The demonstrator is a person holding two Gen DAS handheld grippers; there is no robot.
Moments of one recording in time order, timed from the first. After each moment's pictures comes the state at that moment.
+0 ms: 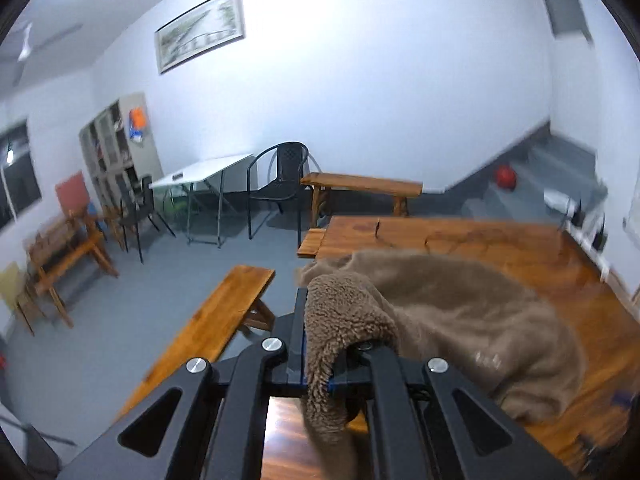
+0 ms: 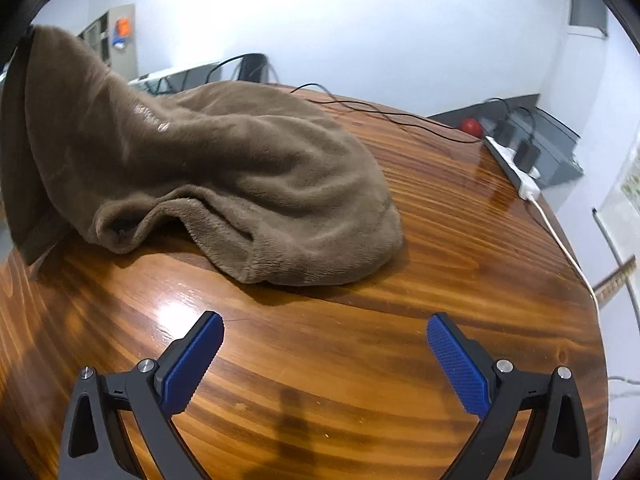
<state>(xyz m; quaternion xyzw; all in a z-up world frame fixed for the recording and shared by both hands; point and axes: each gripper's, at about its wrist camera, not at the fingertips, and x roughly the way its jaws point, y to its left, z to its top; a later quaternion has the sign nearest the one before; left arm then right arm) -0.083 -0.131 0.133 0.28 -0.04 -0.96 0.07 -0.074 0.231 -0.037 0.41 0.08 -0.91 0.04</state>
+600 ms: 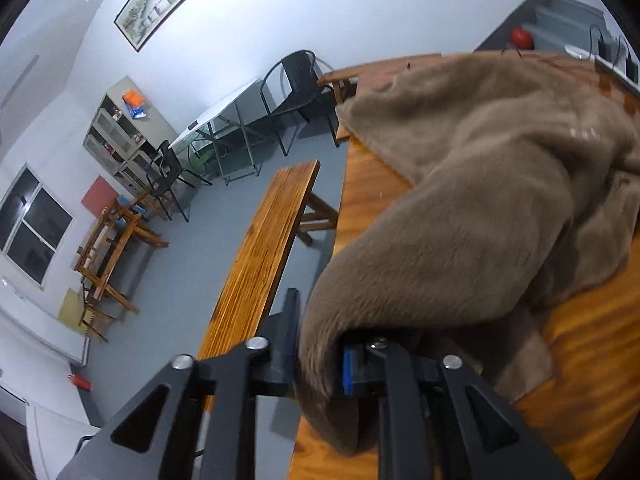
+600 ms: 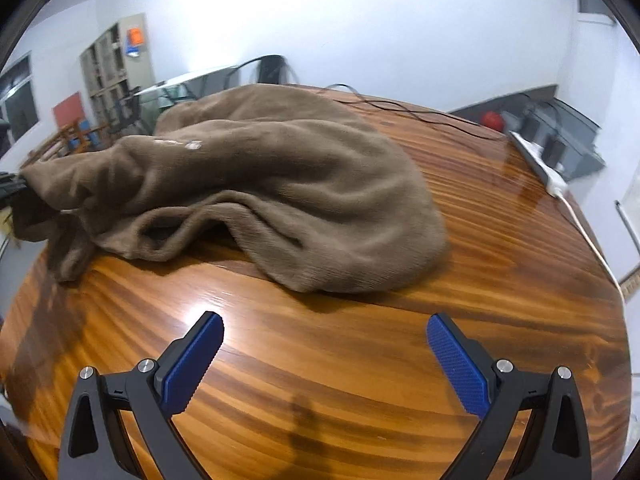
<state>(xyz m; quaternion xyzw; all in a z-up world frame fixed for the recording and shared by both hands) -0.056 -0.183 -0.027 0.43 -0.18 -0.87 0.13 -0.077 0.204 -0.035 0.41 0.06 -0.90 0.09</state>
